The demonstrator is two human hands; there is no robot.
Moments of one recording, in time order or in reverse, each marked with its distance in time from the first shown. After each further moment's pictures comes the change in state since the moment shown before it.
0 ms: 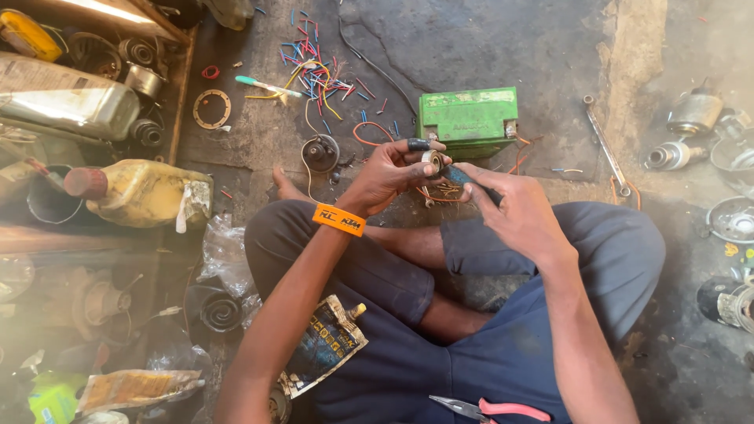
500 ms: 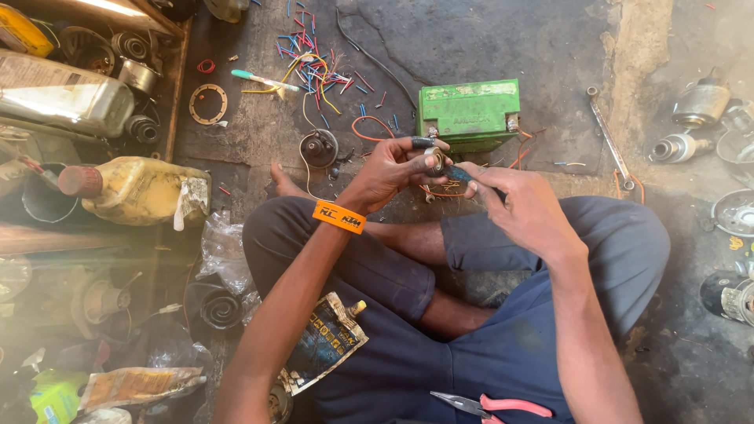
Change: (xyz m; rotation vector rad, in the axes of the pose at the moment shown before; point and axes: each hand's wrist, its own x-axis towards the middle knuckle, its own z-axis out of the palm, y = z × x) left_hand 0.002 -0.002 0.001 0.042 -0.021 -0.028; right_hand 0.002 0.018 -0.001 -0.032 0.014 -0.175
